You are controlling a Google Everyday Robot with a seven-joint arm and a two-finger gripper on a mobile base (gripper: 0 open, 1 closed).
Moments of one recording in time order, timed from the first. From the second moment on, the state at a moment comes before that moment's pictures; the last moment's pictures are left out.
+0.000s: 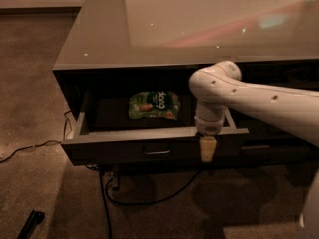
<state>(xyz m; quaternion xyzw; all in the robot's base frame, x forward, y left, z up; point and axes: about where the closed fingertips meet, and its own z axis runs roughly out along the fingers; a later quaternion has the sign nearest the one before) 0.552 -0.167 0.627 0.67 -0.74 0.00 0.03</state>
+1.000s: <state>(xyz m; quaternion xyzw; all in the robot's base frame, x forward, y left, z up) 0.477 -0.197 0.641 0.62 -0.78 0.01 0.02</state>
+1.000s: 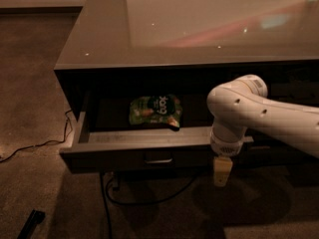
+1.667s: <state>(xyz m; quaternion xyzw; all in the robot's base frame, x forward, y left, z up) 0.455 -0.203 0.642 0.62 -0.79 0.01 0.03</state>
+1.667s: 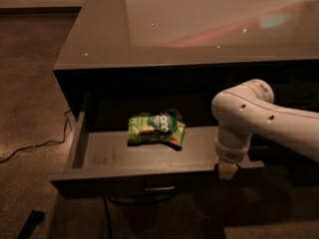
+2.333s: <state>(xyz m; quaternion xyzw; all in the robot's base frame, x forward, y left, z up) 0.454 -0.203 0.642 0.62 -0.79 0.01 0.03</state>
